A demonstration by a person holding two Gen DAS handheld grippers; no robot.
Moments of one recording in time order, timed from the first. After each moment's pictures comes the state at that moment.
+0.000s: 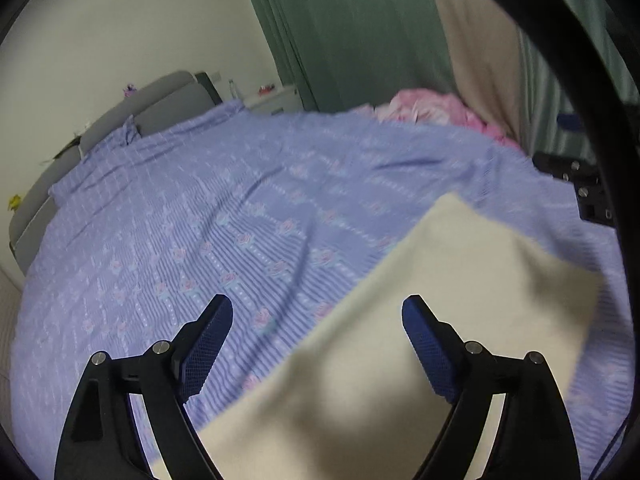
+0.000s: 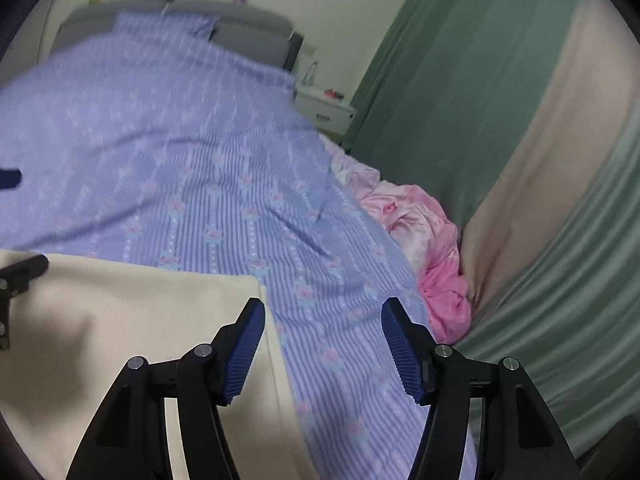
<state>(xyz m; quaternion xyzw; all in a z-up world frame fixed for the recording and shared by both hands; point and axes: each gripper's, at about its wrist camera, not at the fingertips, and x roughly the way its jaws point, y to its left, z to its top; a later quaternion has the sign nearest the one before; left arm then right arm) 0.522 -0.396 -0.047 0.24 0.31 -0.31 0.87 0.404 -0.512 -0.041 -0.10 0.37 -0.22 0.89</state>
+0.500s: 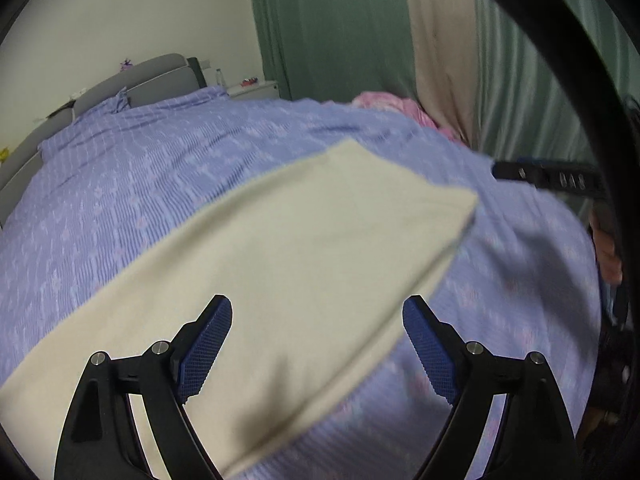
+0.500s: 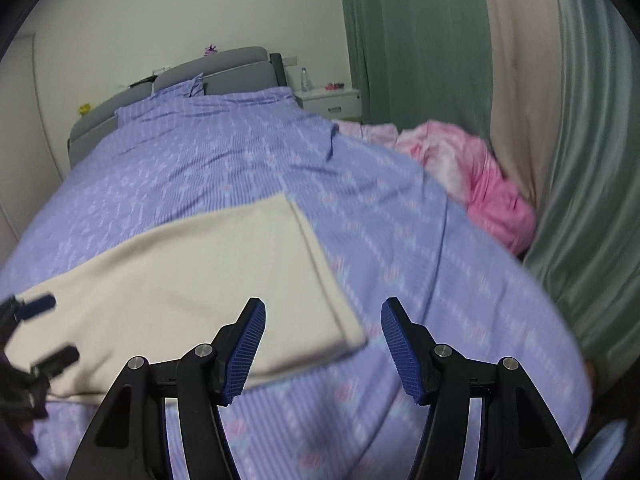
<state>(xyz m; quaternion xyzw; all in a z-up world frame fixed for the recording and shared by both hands) 0.374 -0.332 -0.080 0.19 0.33 -0.34 0.86 0.251 -0.531 -0.094 0.12 0.35 -0.16 0.92</state>
